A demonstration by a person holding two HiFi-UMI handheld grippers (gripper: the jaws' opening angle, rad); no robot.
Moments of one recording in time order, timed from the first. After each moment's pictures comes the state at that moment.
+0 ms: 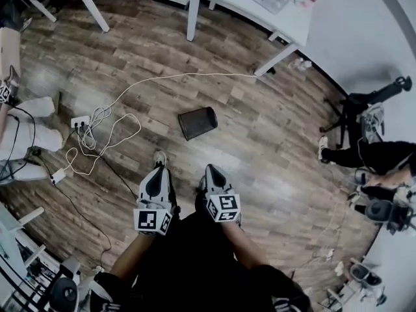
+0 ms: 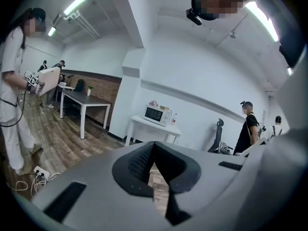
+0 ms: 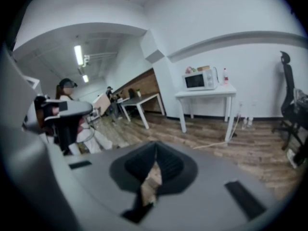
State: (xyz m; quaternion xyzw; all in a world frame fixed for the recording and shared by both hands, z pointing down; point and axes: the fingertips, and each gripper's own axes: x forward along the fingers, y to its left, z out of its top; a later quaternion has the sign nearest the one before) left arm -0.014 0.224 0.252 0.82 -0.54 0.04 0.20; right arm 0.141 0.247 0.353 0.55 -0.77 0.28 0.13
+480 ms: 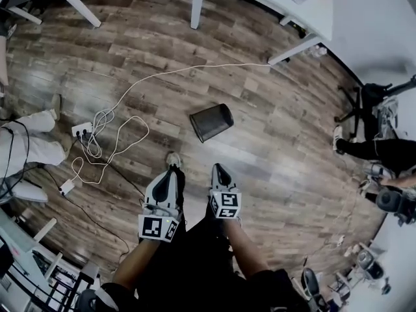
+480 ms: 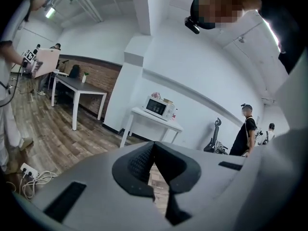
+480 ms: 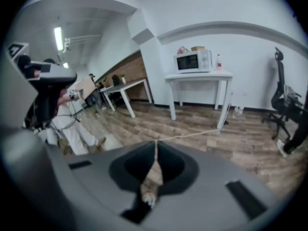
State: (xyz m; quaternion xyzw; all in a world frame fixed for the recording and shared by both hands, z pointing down) left arm -0.063 0.114 0.327 0.84 -0.49 0.05 0.25; right arm 0.091 0.168 0.491 0.61 -0.70 0.33 0.19
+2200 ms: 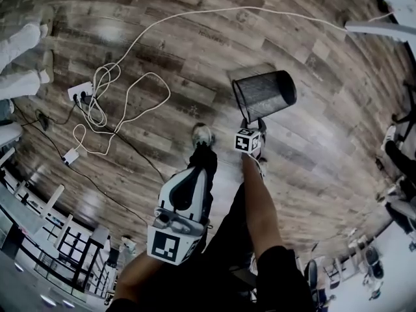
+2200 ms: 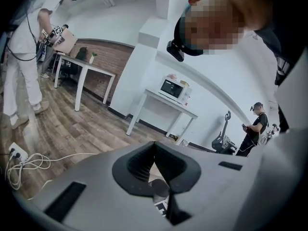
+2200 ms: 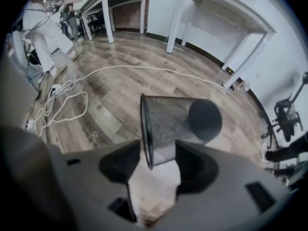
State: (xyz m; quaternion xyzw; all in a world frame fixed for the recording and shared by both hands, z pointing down) left arm -0.087 0.018 0.562 0.81 -0.49 0.08 0.32; right arm 0.103 0.126 1.032 0.55 -0.55 0.38 0.50
